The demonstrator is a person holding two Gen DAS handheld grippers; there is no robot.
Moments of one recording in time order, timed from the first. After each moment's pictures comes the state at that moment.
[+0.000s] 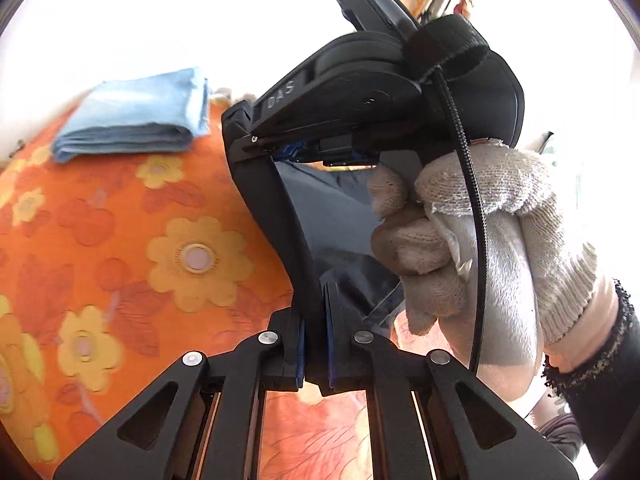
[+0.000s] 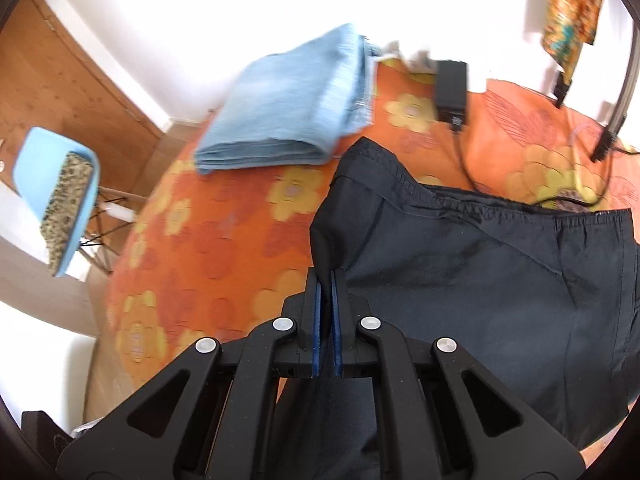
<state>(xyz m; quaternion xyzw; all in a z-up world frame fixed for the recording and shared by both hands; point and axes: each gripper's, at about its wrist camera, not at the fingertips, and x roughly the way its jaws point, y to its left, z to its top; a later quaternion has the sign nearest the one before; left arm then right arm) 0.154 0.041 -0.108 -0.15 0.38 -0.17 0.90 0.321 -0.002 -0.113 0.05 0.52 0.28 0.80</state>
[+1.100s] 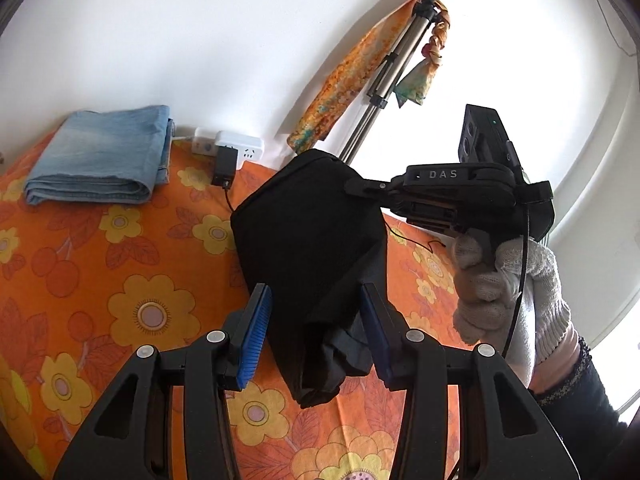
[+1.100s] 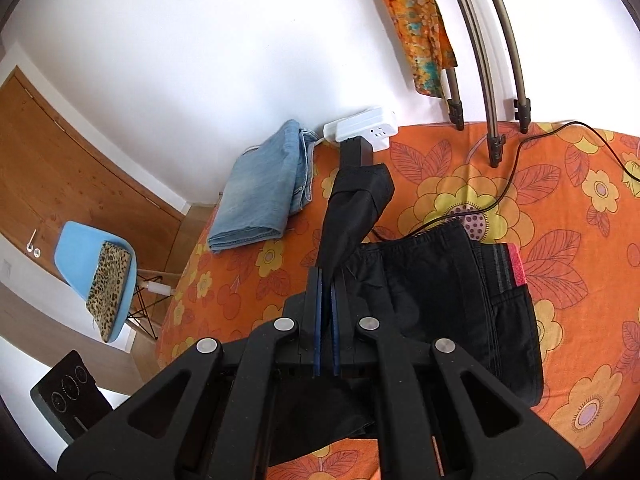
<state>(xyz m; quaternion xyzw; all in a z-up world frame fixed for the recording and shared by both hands) 0.182 0.028 -0.065 -0.19 0.33 -0.22 0.90 0.315 -0.162 -0.050 0.18 0.46 0.24 0.83</state>
